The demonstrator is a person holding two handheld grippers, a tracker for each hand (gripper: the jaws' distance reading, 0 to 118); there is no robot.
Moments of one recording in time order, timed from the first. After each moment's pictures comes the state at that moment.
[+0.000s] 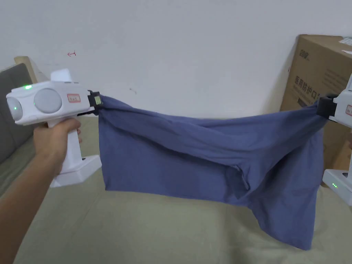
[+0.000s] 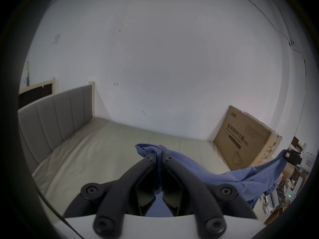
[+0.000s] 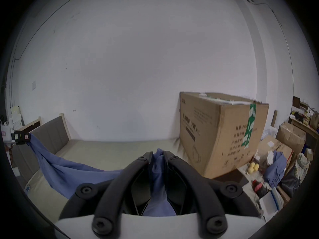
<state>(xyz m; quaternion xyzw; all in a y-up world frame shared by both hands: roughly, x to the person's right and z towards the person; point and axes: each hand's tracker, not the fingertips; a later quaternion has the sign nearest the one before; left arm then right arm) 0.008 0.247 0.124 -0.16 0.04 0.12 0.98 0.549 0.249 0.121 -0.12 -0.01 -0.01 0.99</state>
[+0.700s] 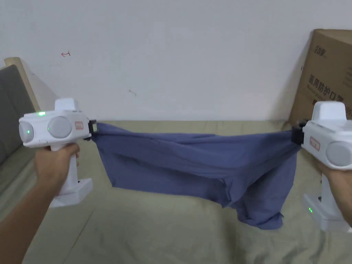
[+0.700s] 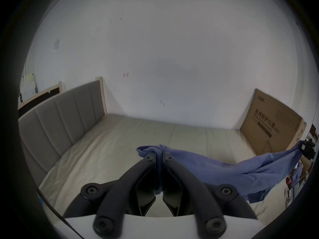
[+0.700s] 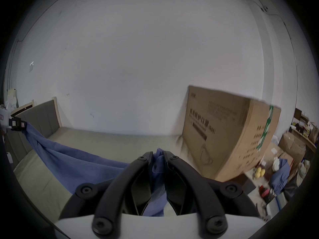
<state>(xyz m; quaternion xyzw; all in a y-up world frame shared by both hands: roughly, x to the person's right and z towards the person) -0.026 0.136 0.023 -0.24 0.11 0.07 0.96 0.488 0.137 0.030 -0.17 -0.02 0.03 0.98</state>
